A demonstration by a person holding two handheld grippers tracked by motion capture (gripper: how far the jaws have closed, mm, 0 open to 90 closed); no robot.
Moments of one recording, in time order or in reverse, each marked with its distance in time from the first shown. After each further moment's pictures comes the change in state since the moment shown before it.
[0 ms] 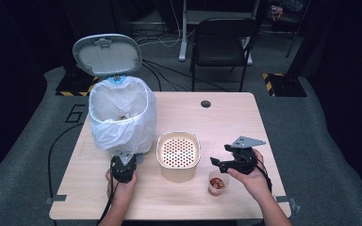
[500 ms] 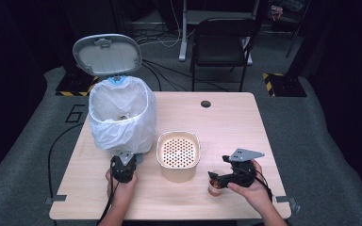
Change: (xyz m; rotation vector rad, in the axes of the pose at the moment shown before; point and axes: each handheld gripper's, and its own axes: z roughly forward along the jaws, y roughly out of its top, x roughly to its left) left arm 0.000 0.000 0.000 -0.001 0.000 0.000; right arm 0.021 -0.024 -0.006 0.019 0.075 -0.041
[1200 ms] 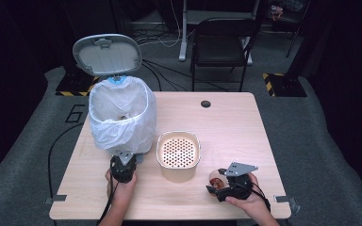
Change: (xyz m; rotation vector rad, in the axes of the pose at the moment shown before) left arm 0.001 0.000 0.000 0.001 -0.009 -0.007; right arm 0.012 -0.037 0.014 0.049 0.042 -0.070
